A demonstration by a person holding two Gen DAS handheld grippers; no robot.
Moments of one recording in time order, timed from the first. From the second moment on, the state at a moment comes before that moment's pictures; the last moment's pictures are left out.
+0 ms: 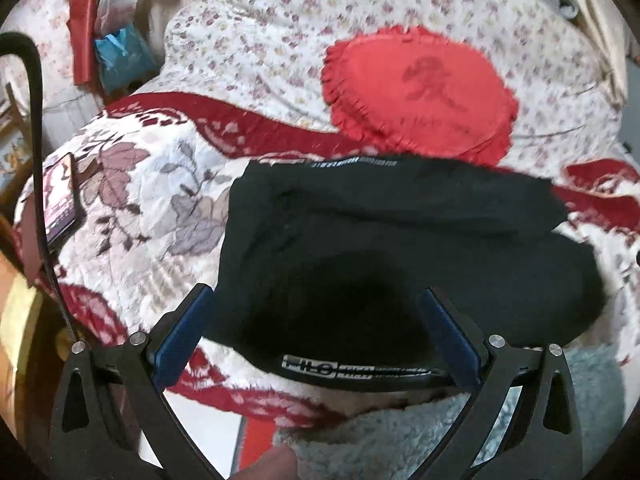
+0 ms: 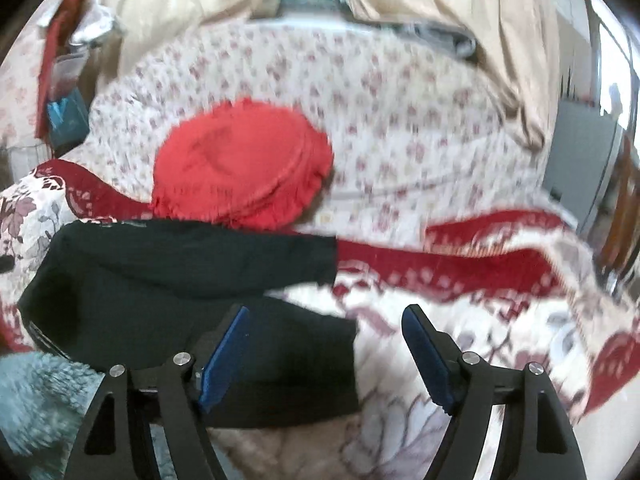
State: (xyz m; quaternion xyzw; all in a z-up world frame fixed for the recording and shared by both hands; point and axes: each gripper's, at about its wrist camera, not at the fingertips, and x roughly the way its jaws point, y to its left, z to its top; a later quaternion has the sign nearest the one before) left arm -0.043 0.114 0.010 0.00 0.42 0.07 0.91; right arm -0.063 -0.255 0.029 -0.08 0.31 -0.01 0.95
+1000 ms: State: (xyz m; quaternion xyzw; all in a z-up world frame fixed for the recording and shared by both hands) left arm -0.037 0.066 0.011 -0.03 0.42 0.08 0.90; right arm -0.026 -0.179 -0.022 -0.04 0.47 0.02 0.88
